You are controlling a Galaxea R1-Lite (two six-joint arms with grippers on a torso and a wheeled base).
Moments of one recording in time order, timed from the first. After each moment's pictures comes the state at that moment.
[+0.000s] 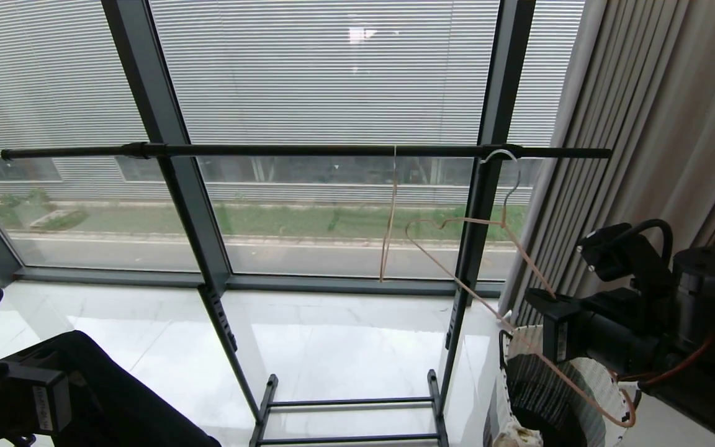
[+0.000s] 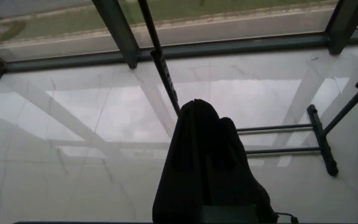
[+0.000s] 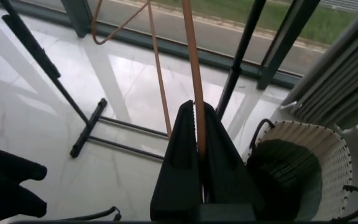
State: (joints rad) left arm -0.16 0.94 -0.33 -0.27 0.23 0.16; right arm 0.77 1.47 -0.52 -0.66 -0.33 0.15
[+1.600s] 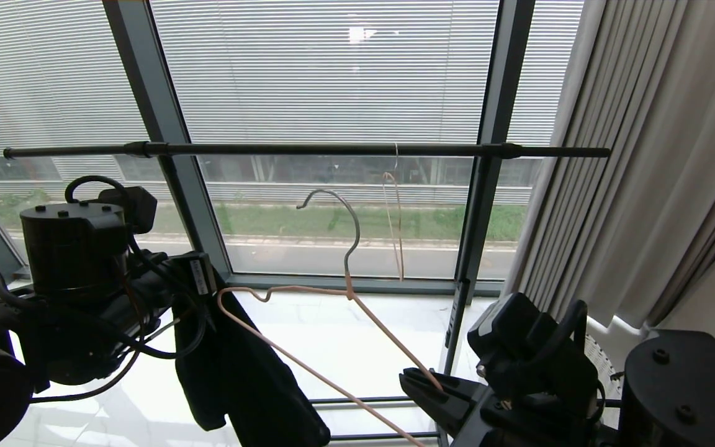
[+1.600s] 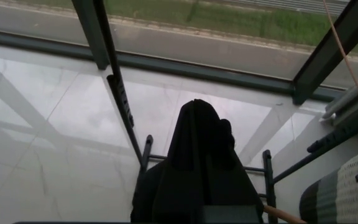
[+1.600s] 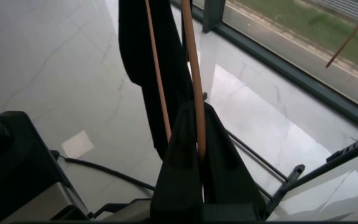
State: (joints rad) left arm -0.30 1.52 -0.61 -0.60 0.38 -0.13; right arm 1.25 1.57 -0.61 -0.71 -0.29 0.16
